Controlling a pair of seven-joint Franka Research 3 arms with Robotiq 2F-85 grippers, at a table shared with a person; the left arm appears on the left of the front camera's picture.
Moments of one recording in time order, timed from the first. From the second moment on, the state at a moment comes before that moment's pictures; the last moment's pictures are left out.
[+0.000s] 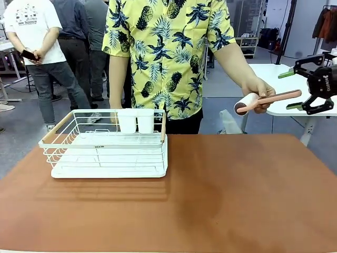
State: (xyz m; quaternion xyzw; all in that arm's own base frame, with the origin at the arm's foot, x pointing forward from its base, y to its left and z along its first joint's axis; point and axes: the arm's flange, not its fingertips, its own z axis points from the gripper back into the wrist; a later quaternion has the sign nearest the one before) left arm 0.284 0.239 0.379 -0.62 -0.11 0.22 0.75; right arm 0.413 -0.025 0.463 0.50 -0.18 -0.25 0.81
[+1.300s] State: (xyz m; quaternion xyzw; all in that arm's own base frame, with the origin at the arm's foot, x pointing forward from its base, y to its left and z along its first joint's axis) left arm 0.284 0.239 0.379 -0.62 -0.11 0.22 0.75; right arm 0.421 -0.030 0.451 0.50 -0.18 -0.26 0.81
